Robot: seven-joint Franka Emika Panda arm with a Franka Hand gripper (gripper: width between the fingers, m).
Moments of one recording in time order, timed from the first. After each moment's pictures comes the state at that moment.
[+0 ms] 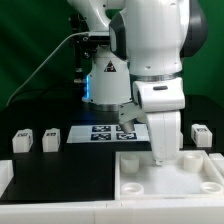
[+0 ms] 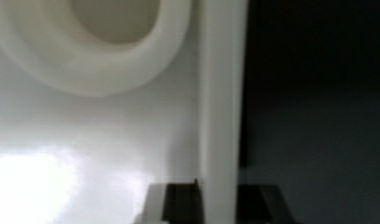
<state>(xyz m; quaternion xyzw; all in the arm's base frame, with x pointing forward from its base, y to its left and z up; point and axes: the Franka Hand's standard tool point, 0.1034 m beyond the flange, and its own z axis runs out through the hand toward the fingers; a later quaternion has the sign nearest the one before) 0.494 0.066 0.009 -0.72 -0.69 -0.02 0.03</state>
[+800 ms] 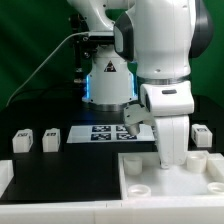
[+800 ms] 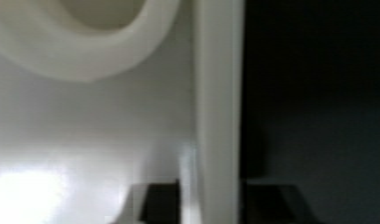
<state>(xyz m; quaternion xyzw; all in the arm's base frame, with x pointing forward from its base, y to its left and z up) 0.496 0.071 0.006 -0.72 -0.69 0.00 0.03</state>
